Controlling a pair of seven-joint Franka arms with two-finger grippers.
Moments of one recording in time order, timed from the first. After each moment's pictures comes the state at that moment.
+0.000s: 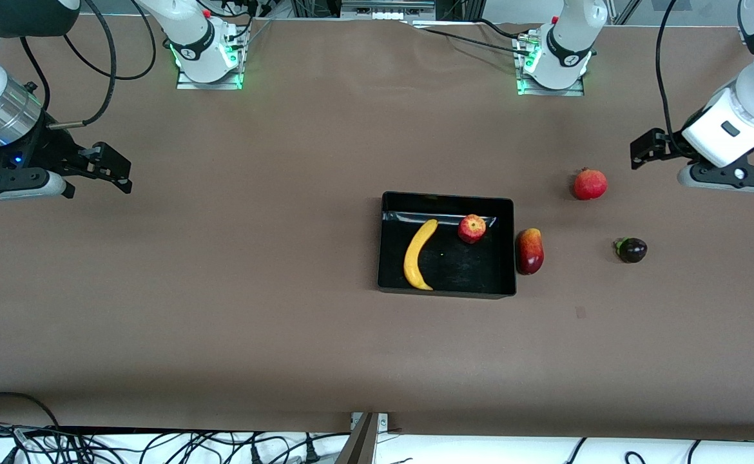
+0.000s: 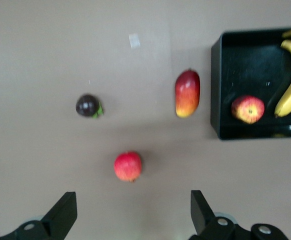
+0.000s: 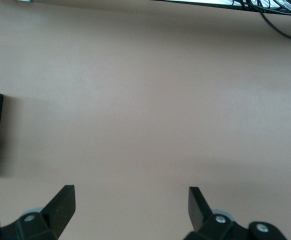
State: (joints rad) left arm -0.02 0.01 -0.07 -1.68 0.04 1.55 -0.01; right arm 0.15 0.08 -0.01 -1.56 0.01 1.76 0.05
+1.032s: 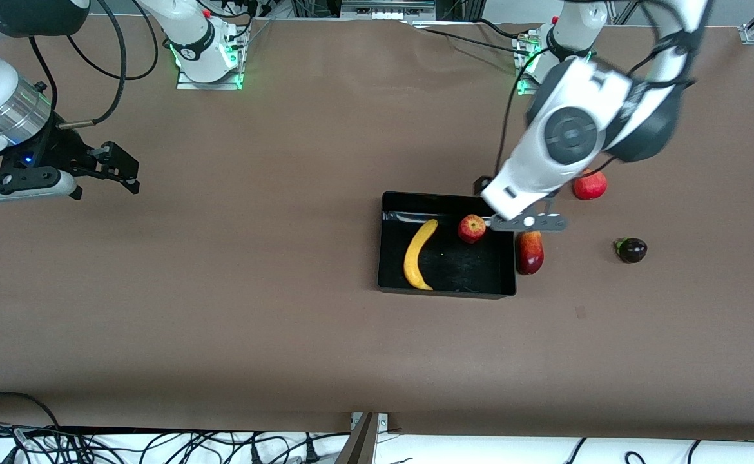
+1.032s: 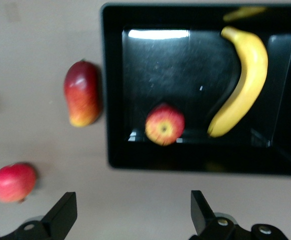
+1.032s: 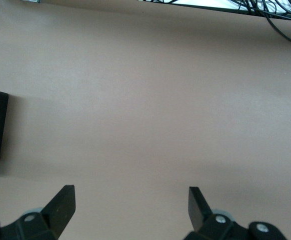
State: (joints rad) left arm -0.26 0.34 -0.21 -1.66 0.04 1.82 -0.50; right arm 0.17 0.08 -0.01 -1.56 0.01 1.77 0.05
